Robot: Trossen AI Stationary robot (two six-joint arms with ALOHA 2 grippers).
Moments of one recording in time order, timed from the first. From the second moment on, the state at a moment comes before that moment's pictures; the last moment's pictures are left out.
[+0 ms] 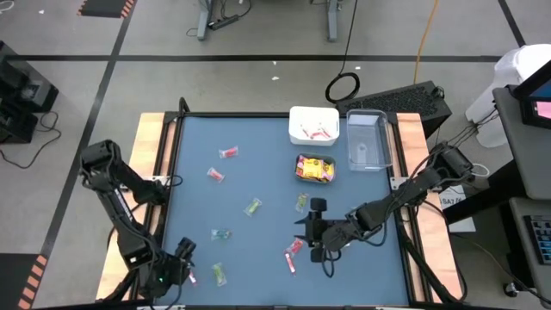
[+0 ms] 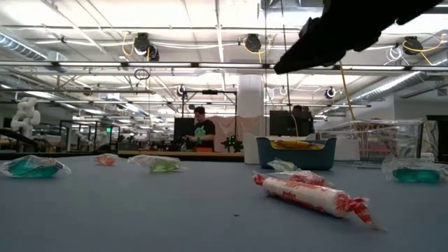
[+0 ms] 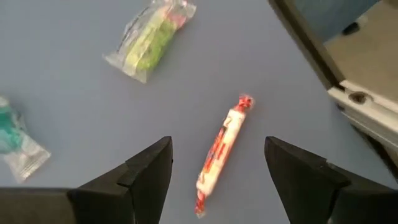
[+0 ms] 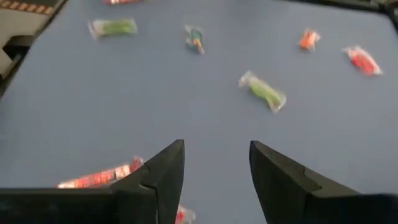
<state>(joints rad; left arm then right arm) -1.16 1.45 0.80 -0.53 -0.22 -0.55 0.52 1.59 0.89 0.03 0.50 0.25</state>
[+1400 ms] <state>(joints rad) -1.00 1.60 0.76 -0.37 -0.24 -0.49 0.52 1.58 0.89 0.15 0.50 0.16</state>
